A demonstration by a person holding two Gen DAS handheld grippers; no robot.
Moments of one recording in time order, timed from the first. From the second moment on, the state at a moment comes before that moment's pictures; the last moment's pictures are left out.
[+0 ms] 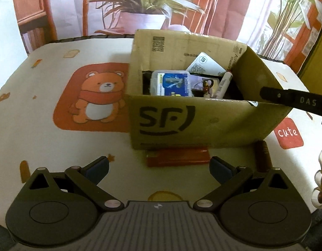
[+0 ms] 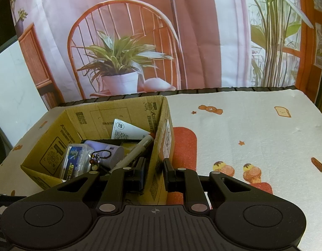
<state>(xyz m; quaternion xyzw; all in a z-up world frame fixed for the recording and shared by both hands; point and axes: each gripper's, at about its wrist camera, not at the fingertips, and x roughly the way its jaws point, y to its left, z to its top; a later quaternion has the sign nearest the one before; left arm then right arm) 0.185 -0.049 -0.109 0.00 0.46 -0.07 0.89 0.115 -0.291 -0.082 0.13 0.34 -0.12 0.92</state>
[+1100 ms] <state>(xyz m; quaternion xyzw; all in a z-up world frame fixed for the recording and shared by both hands) 0.201 -0.085 -0.143 0.03 0.47 -0.03 0.88 0.115 -0.291 -0.082 0.13 0.34 -0.12 0.92</state>
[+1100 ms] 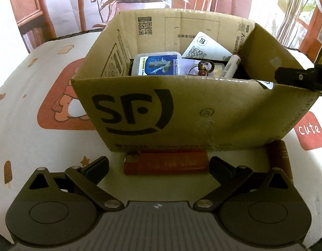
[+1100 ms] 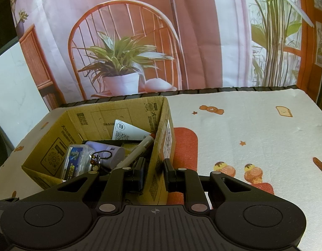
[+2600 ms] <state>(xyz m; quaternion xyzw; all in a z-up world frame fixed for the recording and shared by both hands) 0.178 -0.007 -0.101 -0.05 0.43 0.00 0.90 0.116 -0.291 -0.082 0.13 0.34 -0.12 0.92</state>
